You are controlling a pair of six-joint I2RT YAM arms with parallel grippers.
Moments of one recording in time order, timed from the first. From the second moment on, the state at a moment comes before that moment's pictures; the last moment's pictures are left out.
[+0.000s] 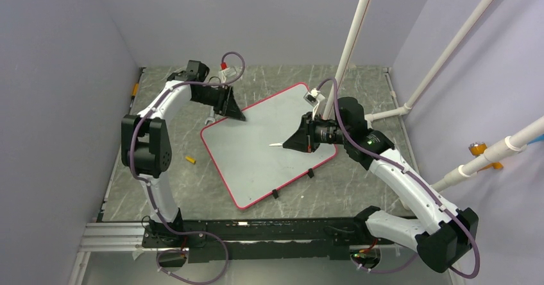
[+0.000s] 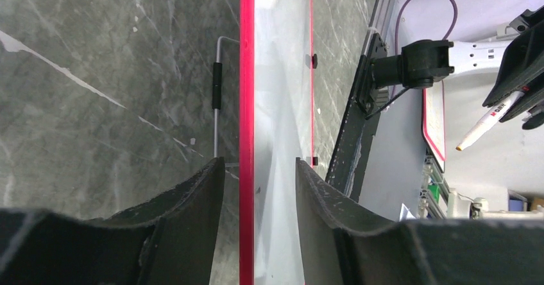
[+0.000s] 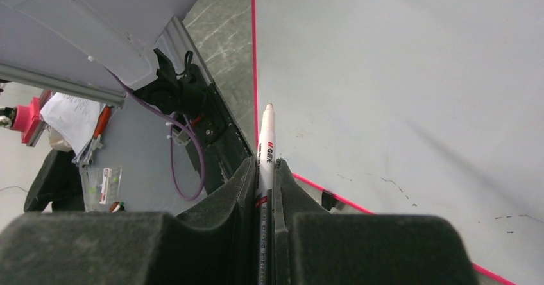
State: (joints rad) left arm -0.16 1.90 1.58 -0.84 1.10 0.25; right arm 0.53 1.06 0.97 -0.37 -0.66 0.37
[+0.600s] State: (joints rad) left arm -0.20 1.93 1.58 -0.89 1.16 0.19; right arm 0.53 1.02 0.97 -0.38 -0.66 0.37
